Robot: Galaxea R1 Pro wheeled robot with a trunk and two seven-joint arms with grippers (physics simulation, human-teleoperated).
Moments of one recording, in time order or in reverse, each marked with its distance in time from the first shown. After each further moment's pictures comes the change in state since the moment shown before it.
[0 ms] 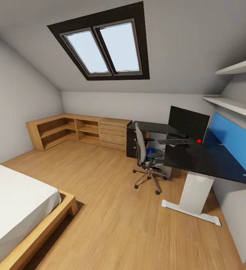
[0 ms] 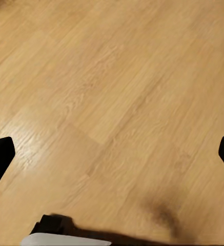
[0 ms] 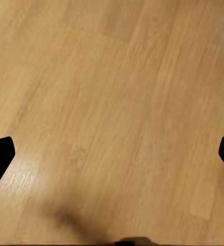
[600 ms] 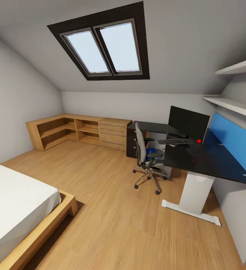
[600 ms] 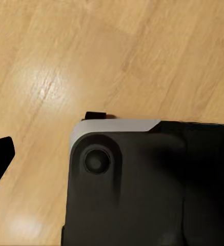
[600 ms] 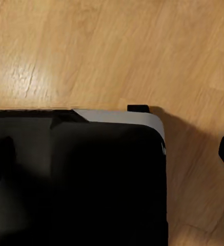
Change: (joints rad) left arm 0.066 0.028 -0.004 0.328 -0.194 -0.087 -0.002; right arm 0.053 0.001 0.001 0.469 -0.004 -0.151 0.063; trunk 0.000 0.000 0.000
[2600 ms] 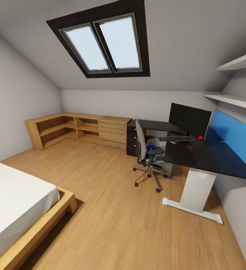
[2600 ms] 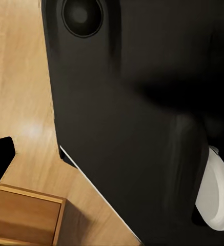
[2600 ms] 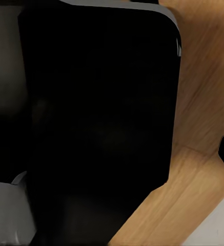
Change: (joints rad) left arm 0.000 -0.008 -0.024 0.187 -0.052 0.233 -0.003; right arm 0.001 -0.006 0.002 0.092 0.000 0.243 0.003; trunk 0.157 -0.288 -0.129
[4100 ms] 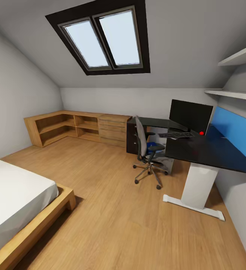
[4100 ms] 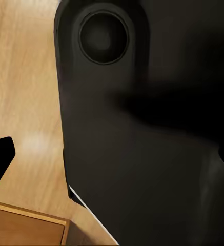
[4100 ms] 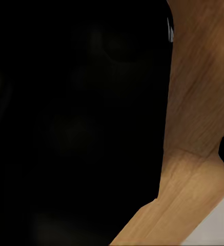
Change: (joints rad) left arm -0.028 0.029 0.005 0.027 0.007 -0.026 -0.005; right arm 0.036 -0.031 0.004 -0.010 0.001 -0.010 0.000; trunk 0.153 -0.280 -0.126
